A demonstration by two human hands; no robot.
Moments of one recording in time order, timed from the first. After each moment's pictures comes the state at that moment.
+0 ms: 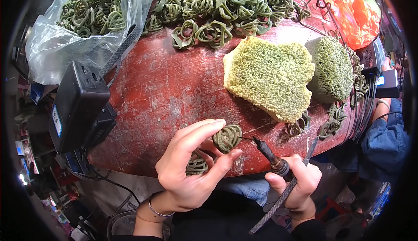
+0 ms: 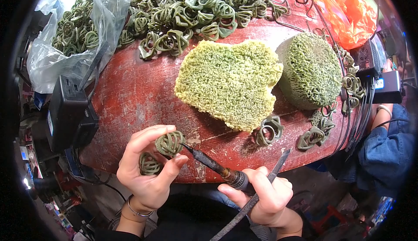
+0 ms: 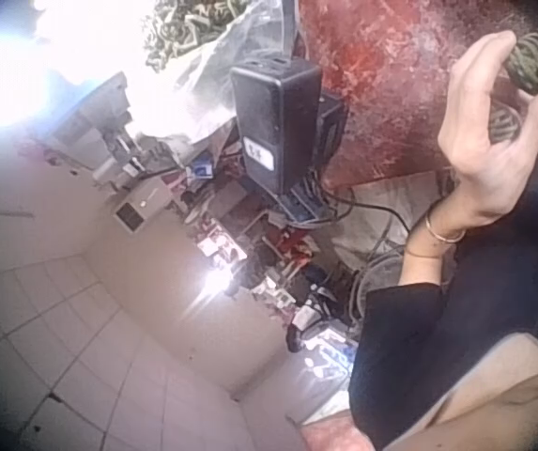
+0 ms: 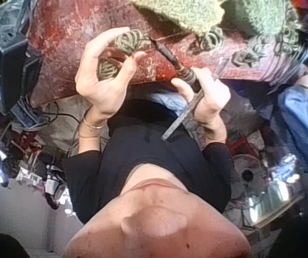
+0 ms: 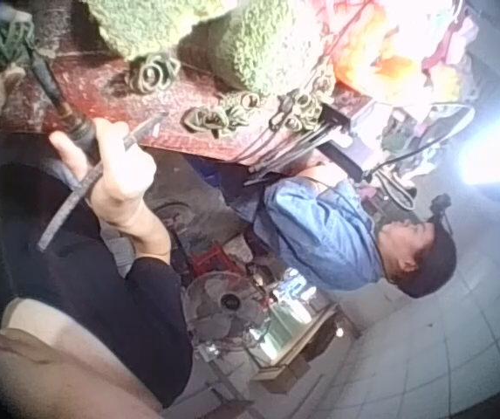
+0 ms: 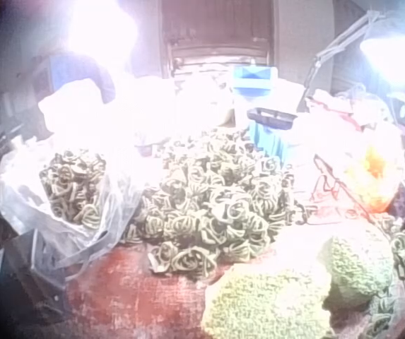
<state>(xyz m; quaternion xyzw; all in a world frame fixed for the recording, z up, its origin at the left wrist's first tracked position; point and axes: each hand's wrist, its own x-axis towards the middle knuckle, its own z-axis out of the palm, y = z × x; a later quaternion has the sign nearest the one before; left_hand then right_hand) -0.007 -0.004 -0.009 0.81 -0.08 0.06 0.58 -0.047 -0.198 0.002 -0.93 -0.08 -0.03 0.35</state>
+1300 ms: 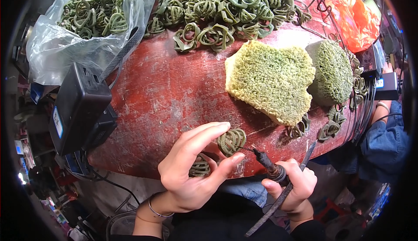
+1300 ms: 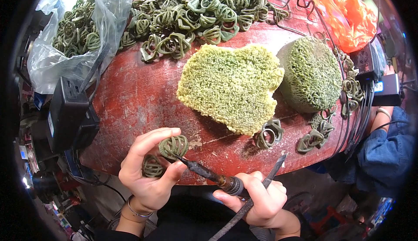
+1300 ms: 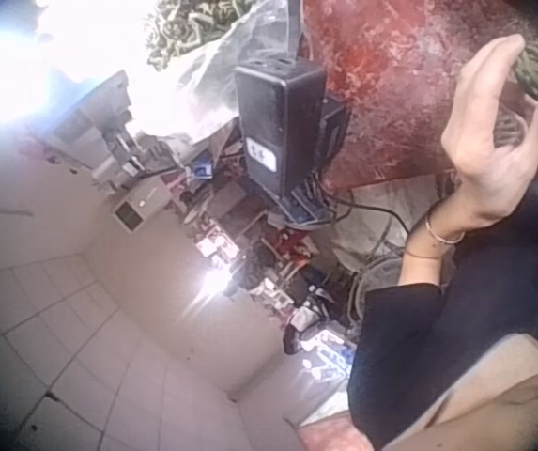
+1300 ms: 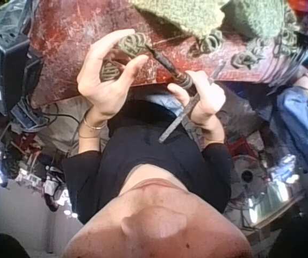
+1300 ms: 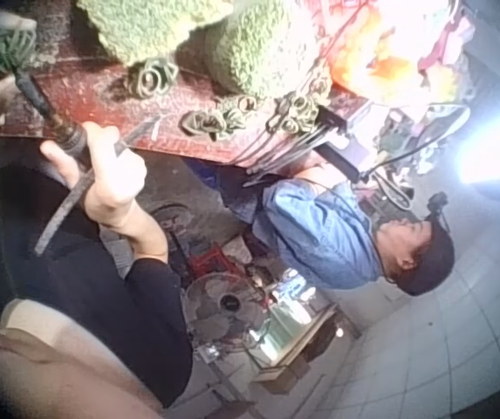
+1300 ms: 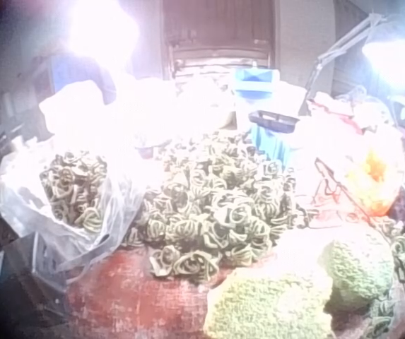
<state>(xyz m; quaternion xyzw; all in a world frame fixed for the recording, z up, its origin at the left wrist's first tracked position) -0.003 -0.004 -0.002 0.80 -0.08 0.04 0.59 -0.048 -0.193 0.001 -0.93 -0.10 -0.04 0.35</state>
